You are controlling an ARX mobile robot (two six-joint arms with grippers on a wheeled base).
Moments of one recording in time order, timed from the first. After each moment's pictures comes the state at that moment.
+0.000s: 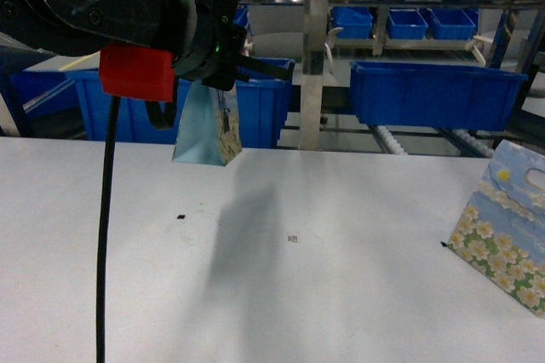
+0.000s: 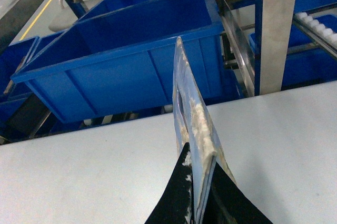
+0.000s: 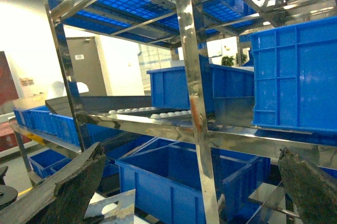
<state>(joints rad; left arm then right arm) -0.40 1.97 1.25 0.34 -0.42 0.14 -0.14 1.56 0.95 1.04 -0.67 0.46</state>
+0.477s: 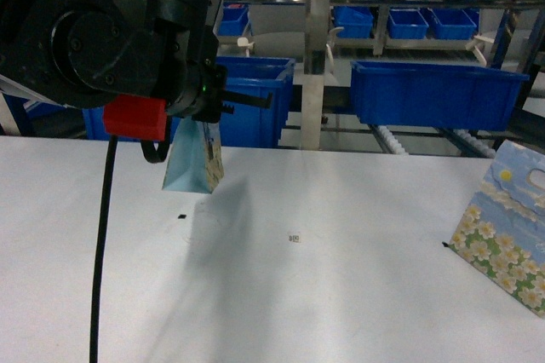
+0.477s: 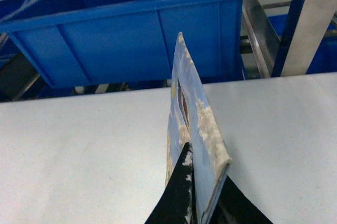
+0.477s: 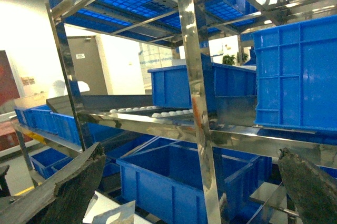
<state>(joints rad) -0.35 2.09 1.26 0.35 -0.40 0.01 -0.14 1.56 0.95 1.04 -0.67 0.46</state>
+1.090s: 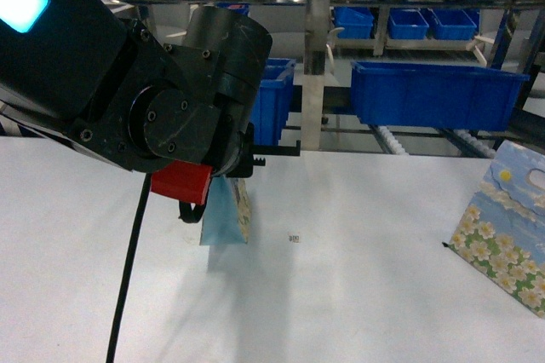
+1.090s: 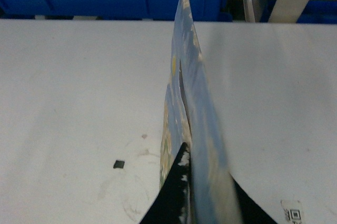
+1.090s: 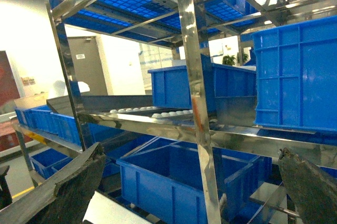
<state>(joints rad) -0.43 2.19 1.26 0.26 -0.45 -0.24 -0.14 1.56 0.95 1.04 -0.67 0.46</state>
